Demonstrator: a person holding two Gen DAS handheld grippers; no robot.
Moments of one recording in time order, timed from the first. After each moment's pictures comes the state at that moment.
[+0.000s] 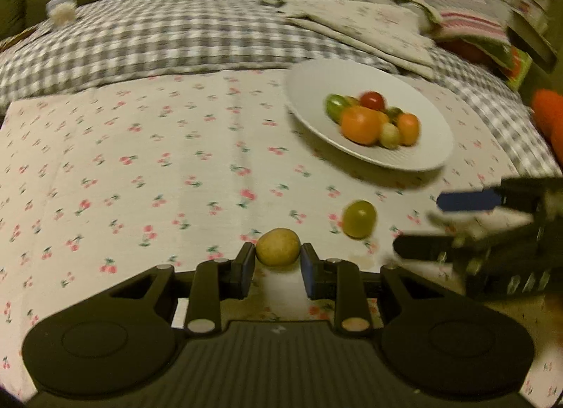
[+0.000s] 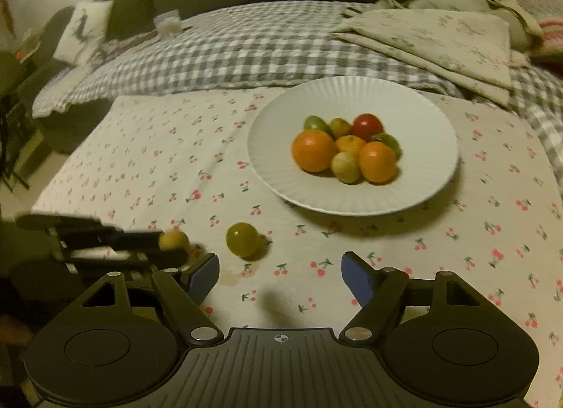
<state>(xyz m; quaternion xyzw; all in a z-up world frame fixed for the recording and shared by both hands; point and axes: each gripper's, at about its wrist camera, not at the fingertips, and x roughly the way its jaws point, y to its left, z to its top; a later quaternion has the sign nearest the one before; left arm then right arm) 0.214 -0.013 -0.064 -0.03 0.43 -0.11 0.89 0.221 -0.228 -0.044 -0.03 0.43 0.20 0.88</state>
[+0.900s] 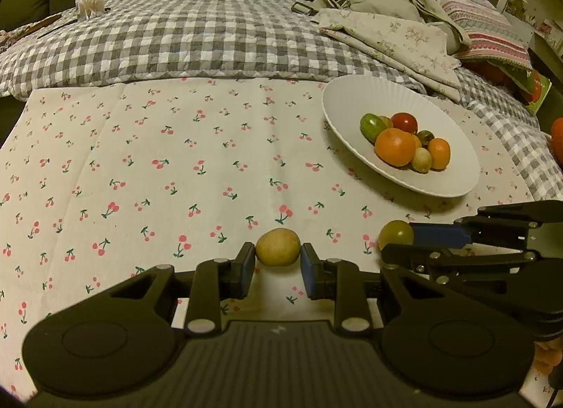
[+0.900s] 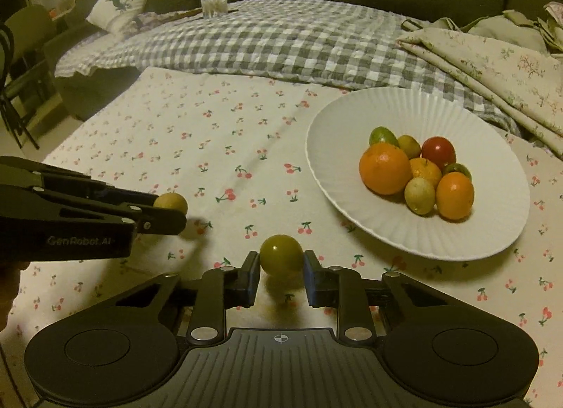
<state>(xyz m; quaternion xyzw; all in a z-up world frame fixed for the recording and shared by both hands) 0.220 0.004 -0.061 -0.05 0.43 -0.08 0.90 0.234 -0.183 -0.064 -0.08 0.42 0.24 0.87</state>
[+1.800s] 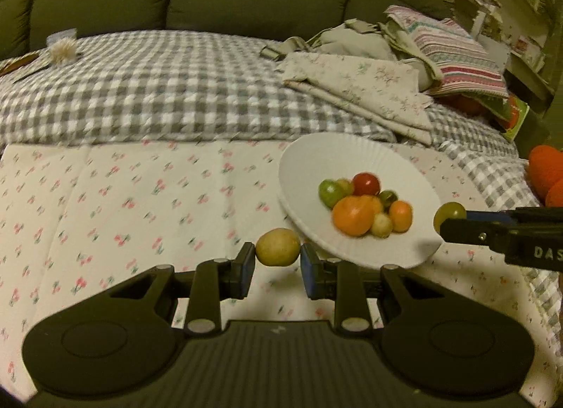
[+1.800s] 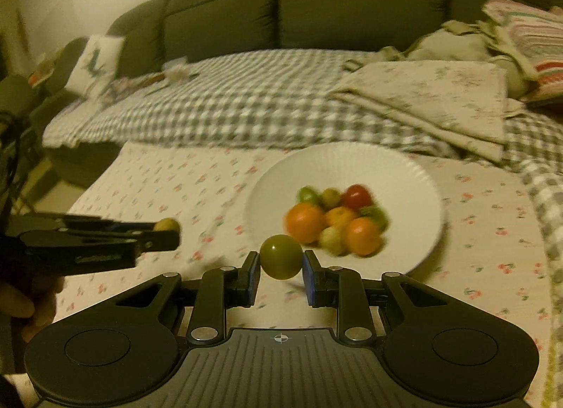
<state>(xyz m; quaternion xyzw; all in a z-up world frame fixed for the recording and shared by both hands) 0.252 -0.026 -0.025 -0.05 0.37 -0.12 0.92 0.245 -0.261 -0.001 0.01 0.37 0.19 0.91</state>
